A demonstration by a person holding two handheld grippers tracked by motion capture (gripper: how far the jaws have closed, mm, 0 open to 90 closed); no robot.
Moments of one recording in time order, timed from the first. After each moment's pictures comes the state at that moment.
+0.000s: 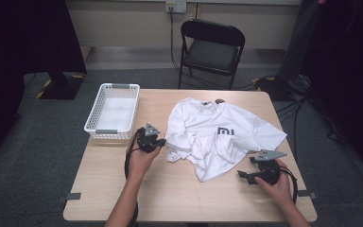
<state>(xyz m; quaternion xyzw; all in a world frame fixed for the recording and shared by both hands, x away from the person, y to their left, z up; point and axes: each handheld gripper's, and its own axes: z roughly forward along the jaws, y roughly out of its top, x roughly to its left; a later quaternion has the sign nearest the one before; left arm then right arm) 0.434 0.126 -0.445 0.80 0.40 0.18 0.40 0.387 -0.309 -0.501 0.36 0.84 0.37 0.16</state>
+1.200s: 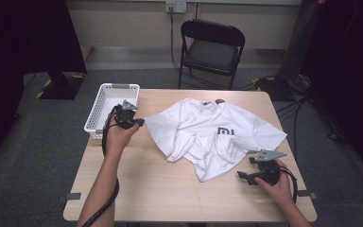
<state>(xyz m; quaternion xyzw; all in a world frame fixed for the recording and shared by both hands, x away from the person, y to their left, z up) 0.478 0.193 -0.392 0.79 0.44 0.21 0.36 0.387 -0.309 -0.500 0.35 0.85 0.37 0.16</state>
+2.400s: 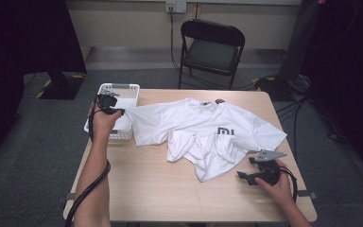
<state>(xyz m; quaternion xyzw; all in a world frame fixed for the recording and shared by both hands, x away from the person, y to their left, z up) 0.527 0.250 -0.396 0.76 0.51 0.22 0.32 0.387 -0.309 -0.501 0.34 0.85 0.38 0.15</state>
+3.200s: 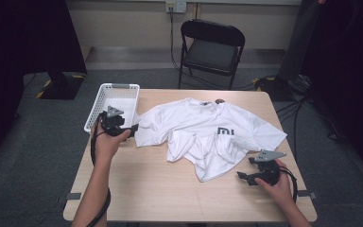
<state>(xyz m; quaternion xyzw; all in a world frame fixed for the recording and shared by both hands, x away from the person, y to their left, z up) 0.445 0.214 -0.401 0.75 0.48 0.24 0.39 0.387 -0.308 -0.501 0.34 0.85 0.38 0.15</state>
